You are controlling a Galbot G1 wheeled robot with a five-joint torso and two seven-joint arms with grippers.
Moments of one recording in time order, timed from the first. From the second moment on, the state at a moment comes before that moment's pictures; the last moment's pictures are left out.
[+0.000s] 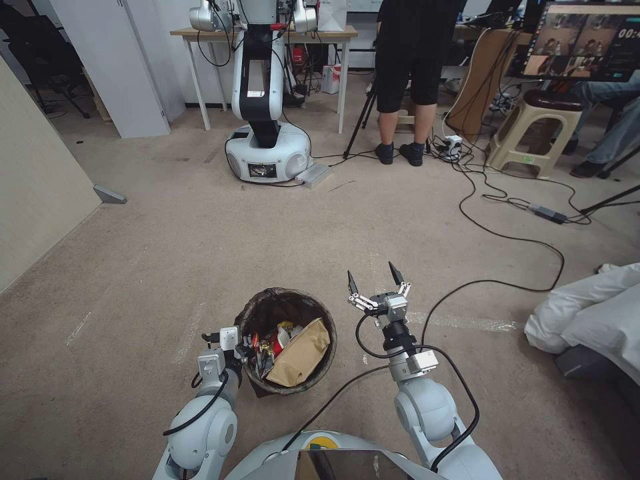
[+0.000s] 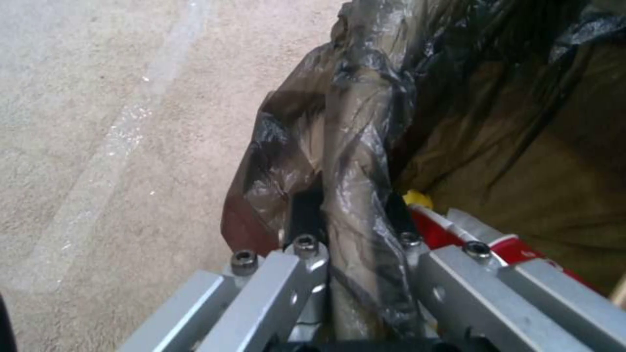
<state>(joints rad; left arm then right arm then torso) 1.64 -1.44 -0.43 -2.10 -0.30 0.53 -0.24 -1.50 1.39 0.35 1.96 0.05 0.34 0.00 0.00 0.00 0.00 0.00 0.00</state>
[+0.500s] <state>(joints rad) 1.62 -1.45 -0.44 -2.05 -0.34 0.51 -0.24 -1.51 1.39 0.35 1.96 0.04 0.35 0.00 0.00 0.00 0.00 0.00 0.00</state>
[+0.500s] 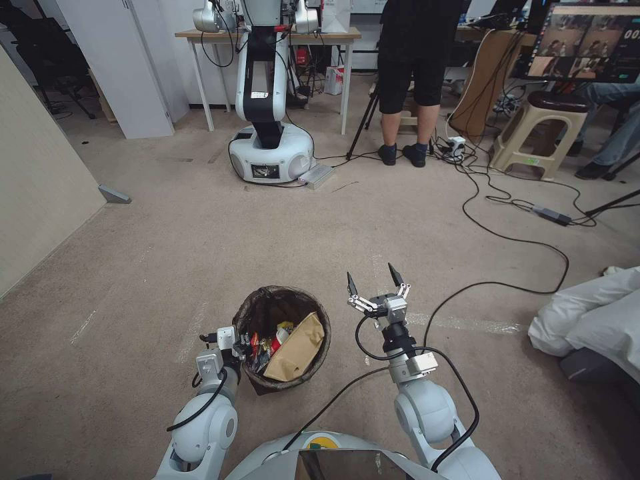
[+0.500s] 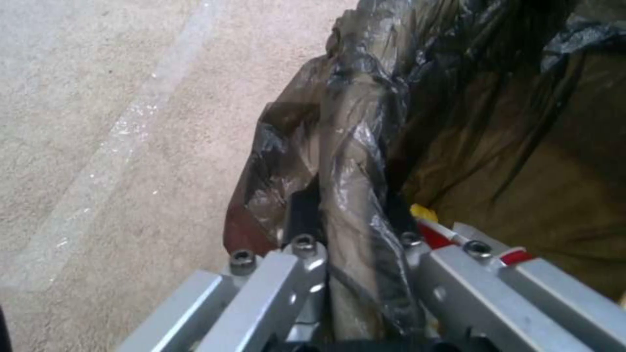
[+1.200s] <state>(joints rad) 1.60 -1.46 -0.43 -2.03 -0.33 0.42 -0.20 -1.52 1.39 0.34 1.96 0.04 0.35 -0.01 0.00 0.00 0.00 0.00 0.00</state>
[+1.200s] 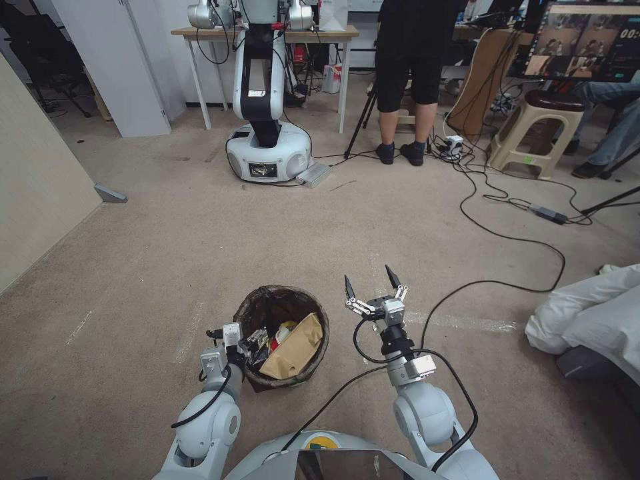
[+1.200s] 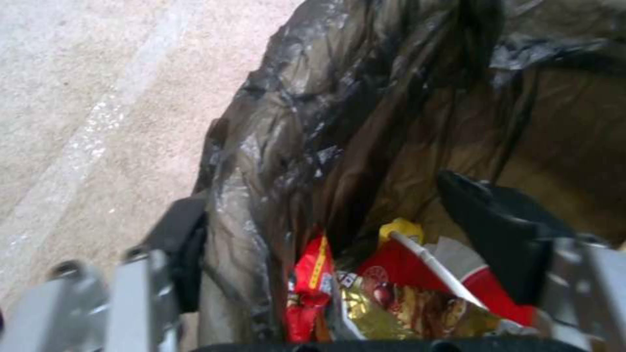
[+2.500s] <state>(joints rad) 1.64 -1.46 -0.52 -2.07 0.01 -0.19 -0.10 -1.61 1.46 0.38 1.96 -0.04 0.44 0.10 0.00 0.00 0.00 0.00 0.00</state>
